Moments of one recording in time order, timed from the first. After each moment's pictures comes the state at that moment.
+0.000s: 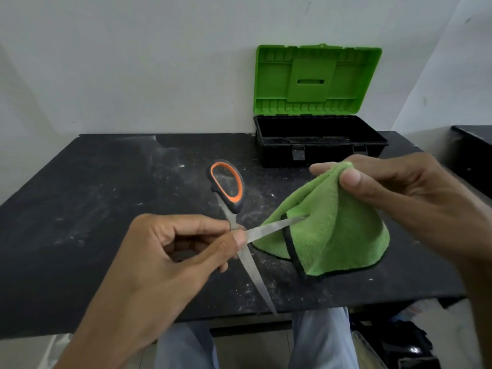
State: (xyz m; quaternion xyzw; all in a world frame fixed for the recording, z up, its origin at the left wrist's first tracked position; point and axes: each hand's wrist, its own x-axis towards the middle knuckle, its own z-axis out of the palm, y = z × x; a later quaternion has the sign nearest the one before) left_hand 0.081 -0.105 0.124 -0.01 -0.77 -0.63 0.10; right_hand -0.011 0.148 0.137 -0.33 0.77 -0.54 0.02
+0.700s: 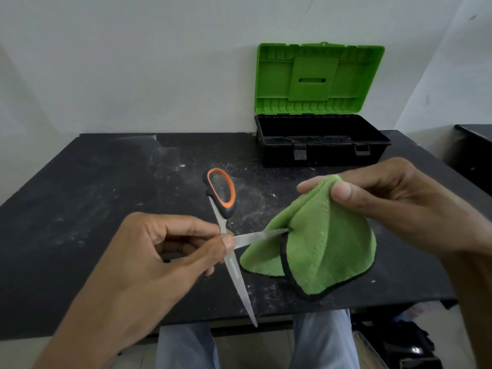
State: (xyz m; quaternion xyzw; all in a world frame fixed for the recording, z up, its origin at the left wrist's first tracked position) left_hand 0.077 -0.120 0.121 -0.01 -0.81 -0.58 0.08; right_hand -0.028 0.150 0.131 -0.38 0.76 -0.51 0.11
